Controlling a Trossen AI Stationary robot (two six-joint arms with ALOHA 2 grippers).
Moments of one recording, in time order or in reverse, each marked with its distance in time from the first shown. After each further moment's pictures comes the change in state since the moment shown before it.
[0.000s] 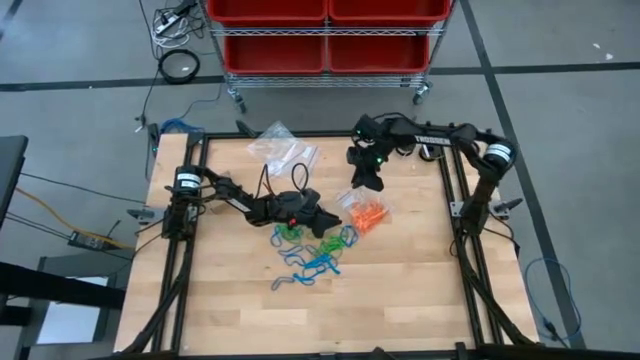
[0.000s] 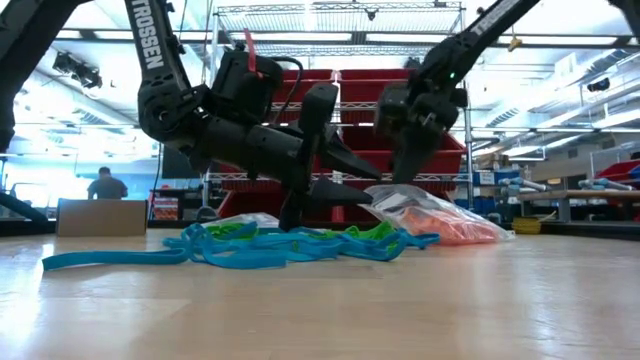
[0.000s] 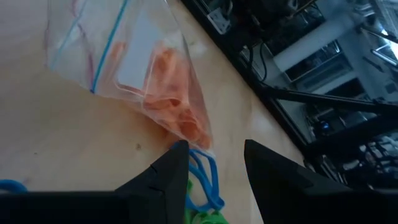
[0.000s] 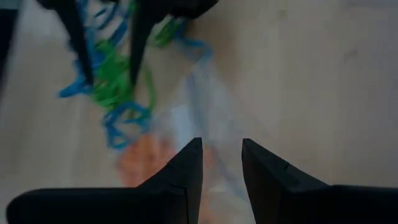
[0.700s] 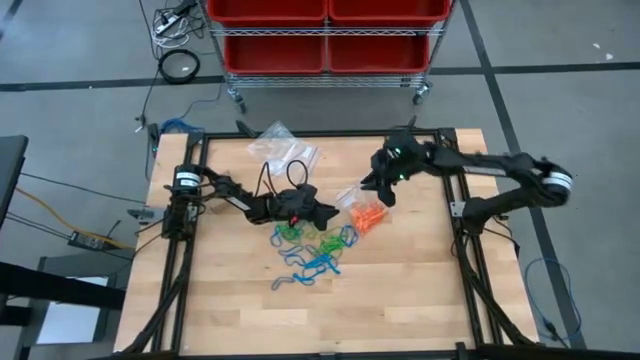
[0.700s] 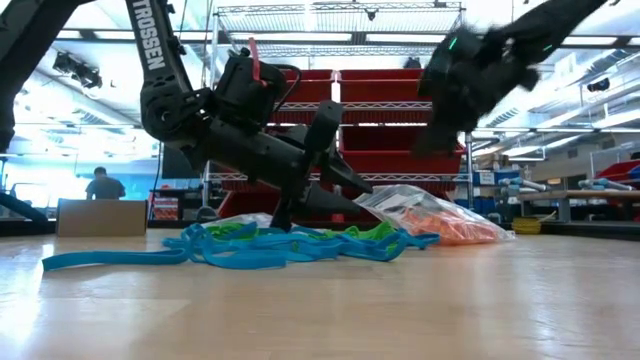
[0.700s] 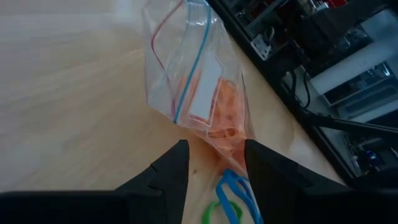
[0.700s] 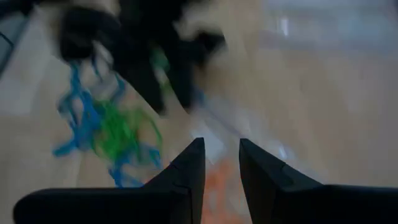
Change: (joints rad) left arm 0.012 0.000 0.000 -0.063 -0.154 -0.001; right arm 0.090 -0.496 -0.493 0.516 0.198 0.397
